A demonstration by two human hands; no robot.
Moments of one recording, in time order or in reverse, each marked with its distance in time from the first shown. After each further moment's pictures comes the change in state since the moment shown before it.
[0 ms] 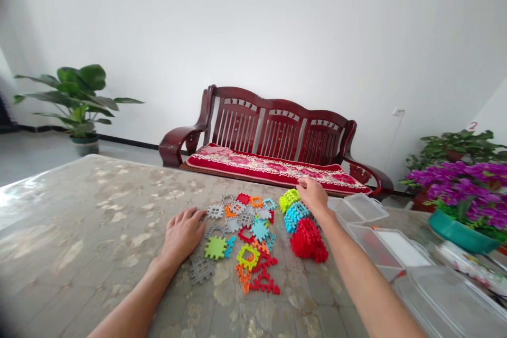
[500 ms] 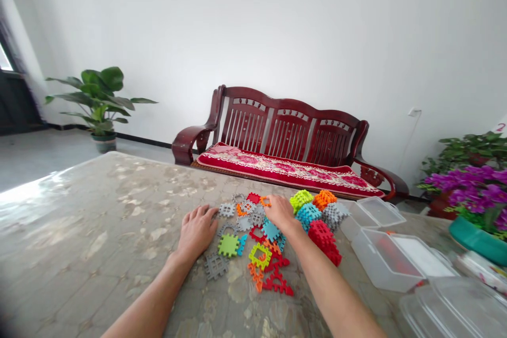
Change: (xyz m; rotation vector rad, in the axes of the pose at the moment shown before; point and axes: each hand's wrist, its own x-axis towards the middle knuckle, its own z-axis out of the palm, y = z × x) left_hand -0.002 0.001 0.002 -0.035 0.013 -0.015; right_hand -0.057 -0.093 0.082 -0.199 -0.289 -0.270
